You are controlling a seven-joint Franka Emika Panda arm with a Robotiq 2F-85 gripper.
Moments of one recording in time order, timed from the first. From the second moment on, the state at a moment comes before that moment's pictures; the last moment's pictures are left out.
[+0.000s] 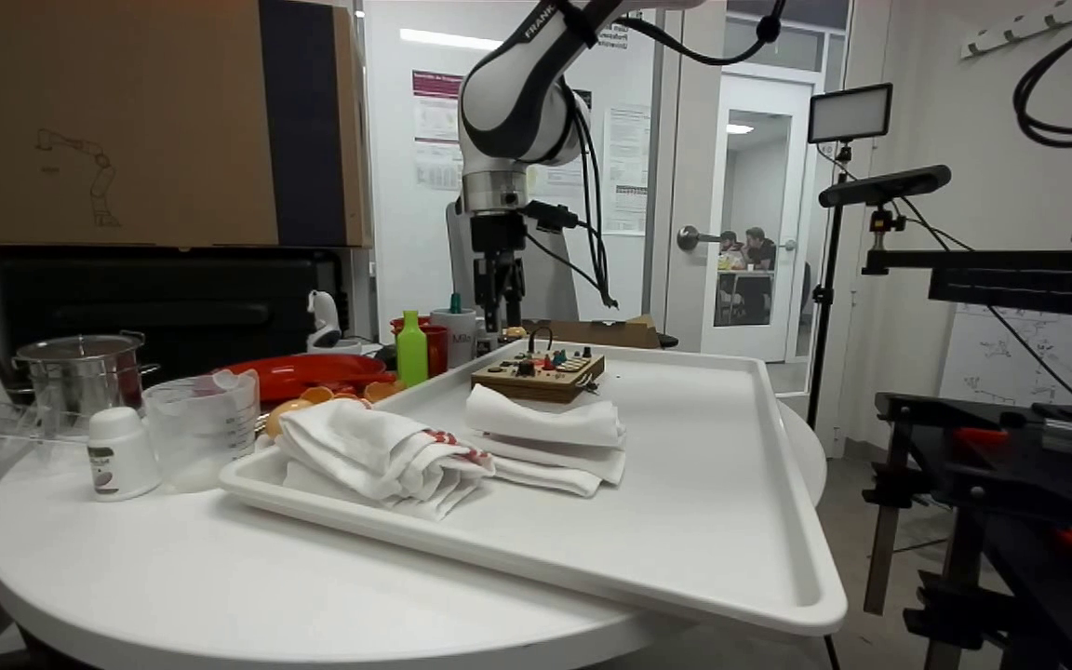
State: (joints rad) arm -0.17 0.75 0.00 -1.53 -0.06 2.24 -0.30
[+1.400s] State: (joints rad) arm -0.16 0.80 0.00 -1.50 -0.06 2.24 -0.29
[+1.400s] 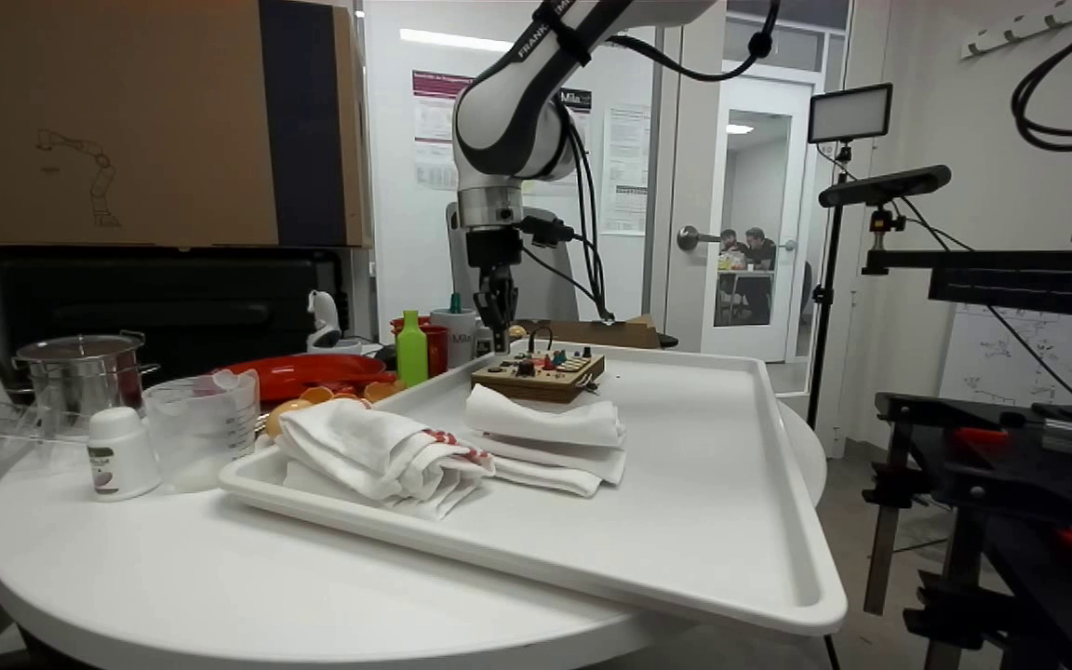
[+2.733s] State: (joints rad) arm -0.16 0.87 -0.01 -1.43 -0.06 2.25 -0.26
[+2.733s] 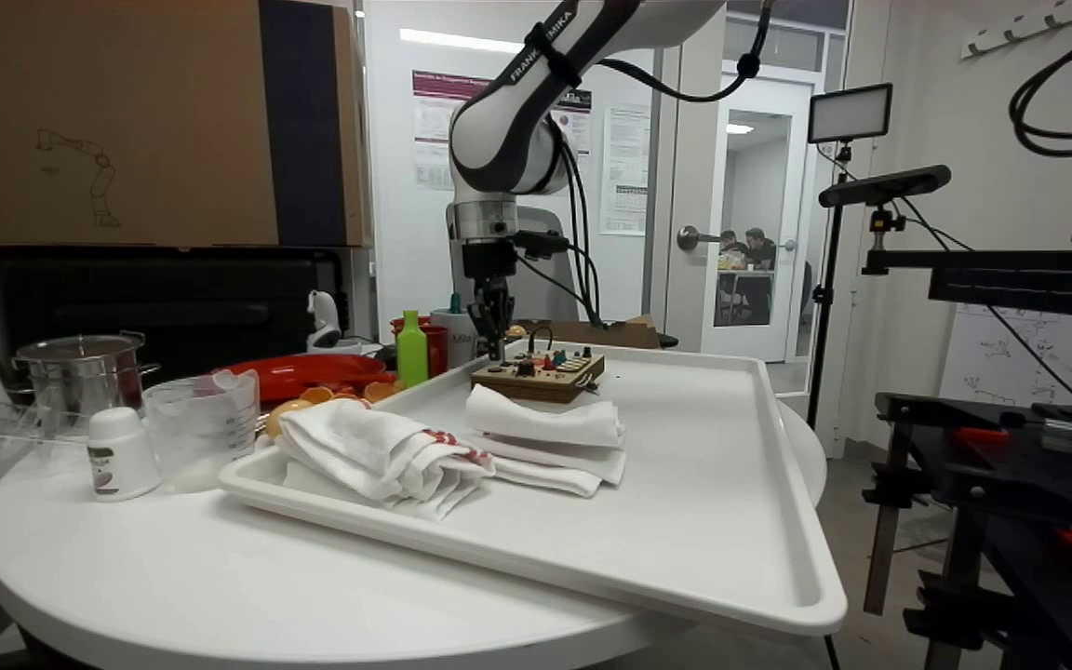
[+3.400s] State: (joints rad) arm -0.16 0.88 -0.01 -1.42 -0.06 2.25 -0.25
